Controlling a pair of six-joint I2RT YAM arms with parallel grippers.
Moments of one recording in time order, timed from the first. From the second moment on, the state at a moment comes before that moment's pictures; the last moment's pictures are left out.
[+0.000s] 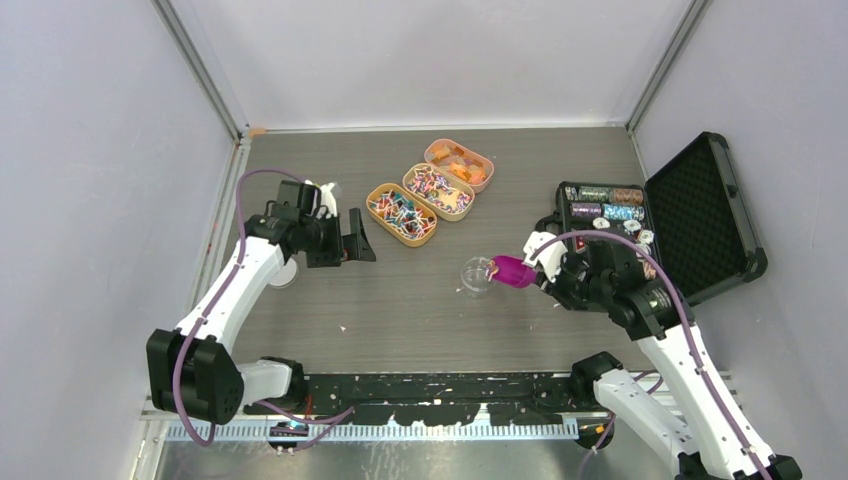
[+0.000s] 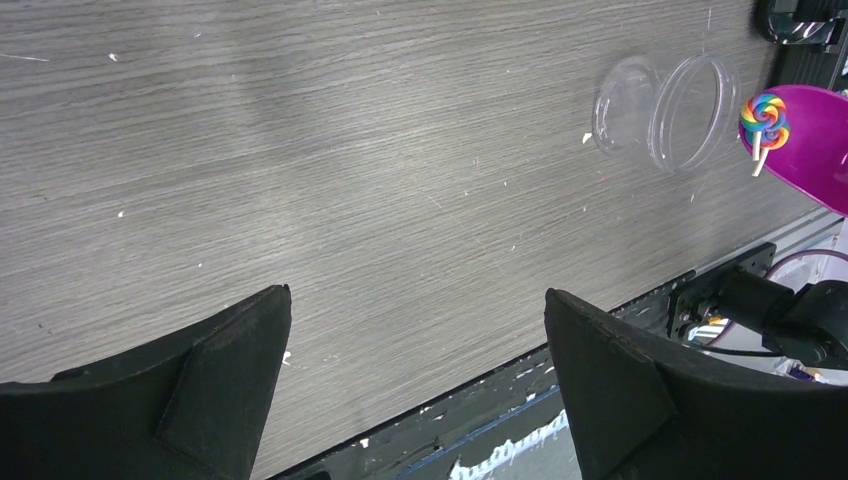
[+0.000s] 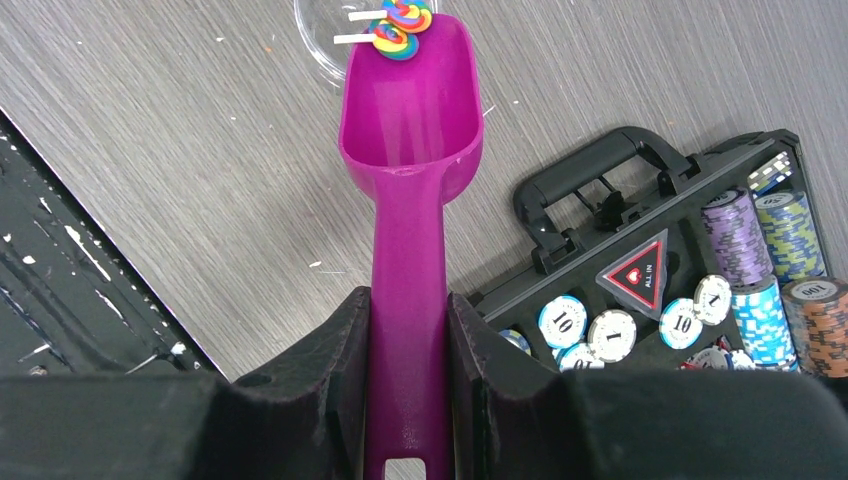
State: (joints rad) left arm -0.22 1.24 1.01 -0.75 0.38 -0.33; right arm 0.36 0.70 0.88 -0.98 -0.26 -0.66
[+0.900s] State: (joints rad) left arm -0.22 1.23 1.01 -0.75 0.38 -0.31; right arm 0.66 1.02 0.97 -0.91 -0.03 -0.61
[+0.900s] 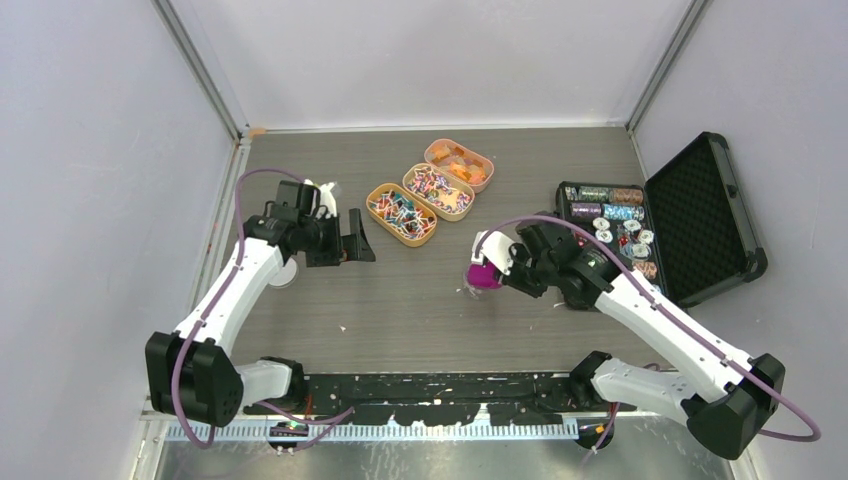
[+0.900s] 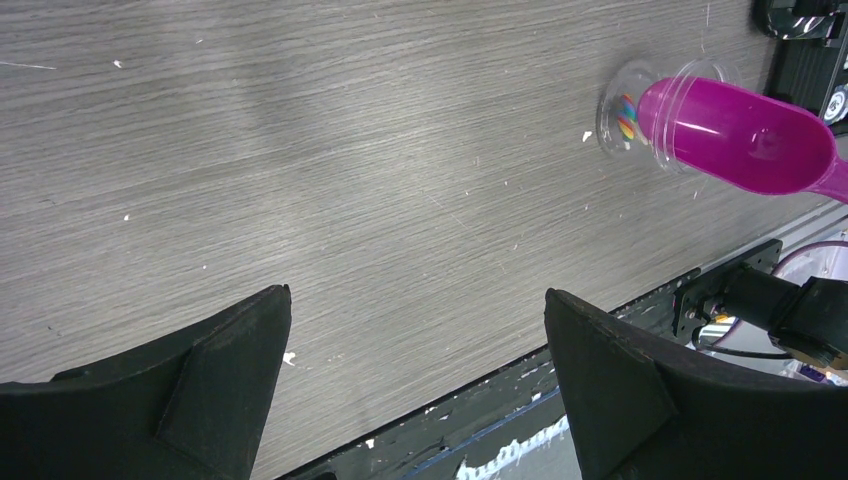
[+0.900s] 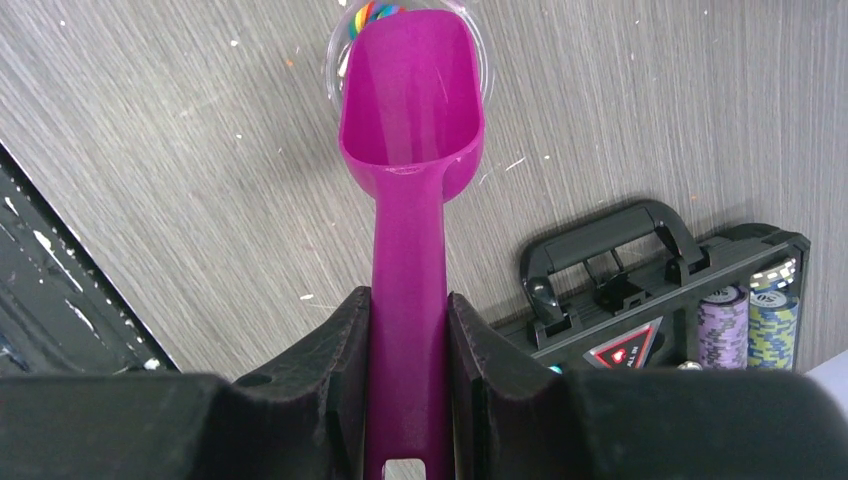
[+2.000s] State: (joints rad) left arm -0.22 1.22 1.01 -0.79 0.25 -0.31; right arm 0.74 1.12 0.97 -0.69 -0.15 -0.51
